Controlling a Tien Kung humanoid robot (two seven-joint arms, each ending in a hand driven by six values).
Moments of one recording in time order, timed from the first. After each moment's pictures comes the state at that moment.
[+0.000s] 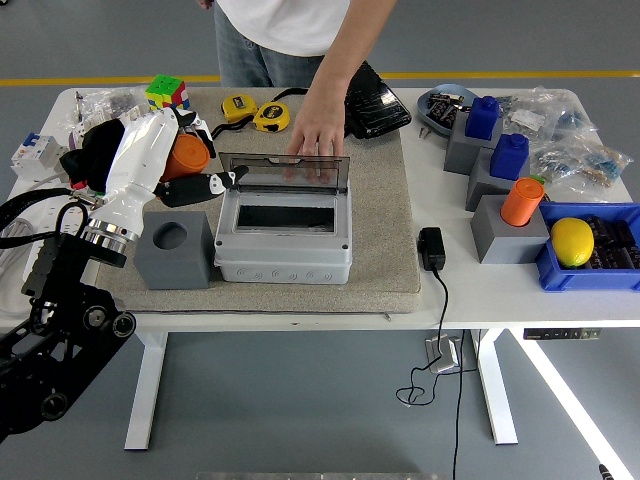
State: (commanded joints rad) left arm -0.33 0.29 -1.04 -1.48 2.08 0.43 0.02; right arm 0.10 -0.04 1.77 0.18 -1.42 -0.14 -0.11
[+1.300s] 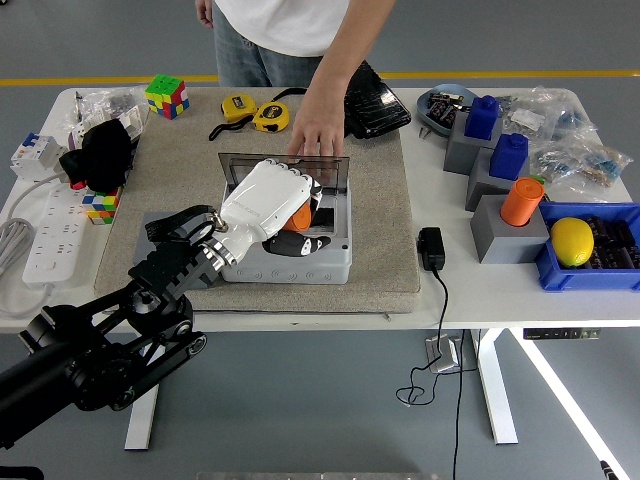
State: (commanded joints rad) left arm -0.57 0.17 -0.69 -1.19 2.27 0.38 0.07; right arm 0.11 -0.04 1.77 0.18 -1.44 -0.14 -0.12
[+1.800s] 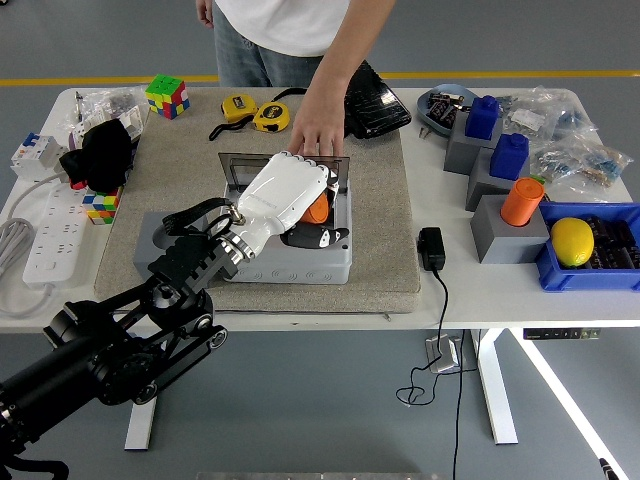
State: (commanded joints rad) left arm -0.59 0.12 -0.68 -1.17 2.27 0.38 0.07; right arm 0.12 -0.04 1.77 0.18 -1.44 -0.15 -0.12
